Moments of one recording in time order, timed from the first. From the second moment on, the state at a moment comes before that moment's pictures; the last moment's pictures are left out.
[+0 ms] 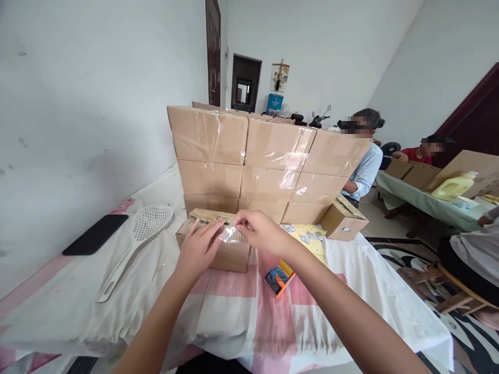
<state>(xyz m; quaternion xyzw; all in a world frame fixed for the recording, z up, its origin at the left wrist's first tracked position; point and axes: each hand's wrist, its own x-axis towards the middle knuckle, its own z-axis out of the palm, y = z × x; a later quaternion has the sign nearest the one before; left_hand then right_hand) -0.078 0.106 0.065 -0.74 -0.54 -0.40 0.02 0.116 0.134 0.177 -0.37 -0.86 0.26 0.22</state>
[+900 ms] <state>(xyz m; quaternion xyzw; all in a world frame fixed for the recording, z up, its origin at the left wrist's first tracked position) -0.067 0.114 0.006 -0.57 -0.49 -0.59 0.28 0.059 0.229 0.100 -0.28 -0.83 0.40 0.25</state>
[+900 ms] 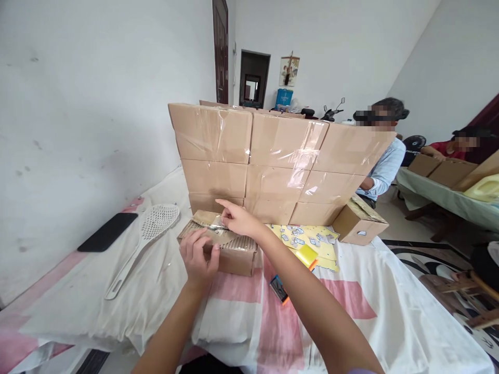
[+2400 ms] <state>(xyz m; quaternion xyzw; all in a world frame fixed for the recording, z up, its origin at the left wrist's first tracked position) -0.072 0.113 0.000 -0.57 -0.49 -0.61 0.24 0.072 0.183 0.125 -0.23 -0.87 0.27 0.35</state>
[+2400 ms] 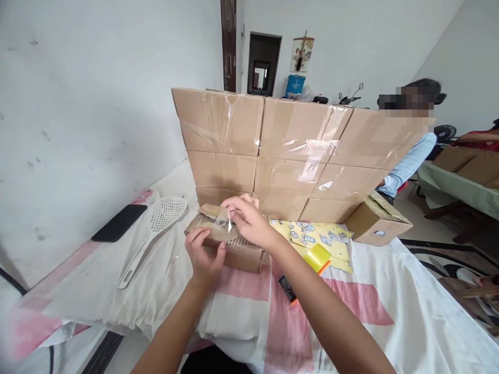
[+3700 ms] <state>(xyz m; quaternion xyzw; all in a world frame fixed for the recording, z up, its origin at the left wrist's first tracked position) -0.073 0.105 0.013 -0.63 -0.52 -0.55 0.21 0.055 0.186 0.116 -0.35 -0.92 0.04 0.18</state>
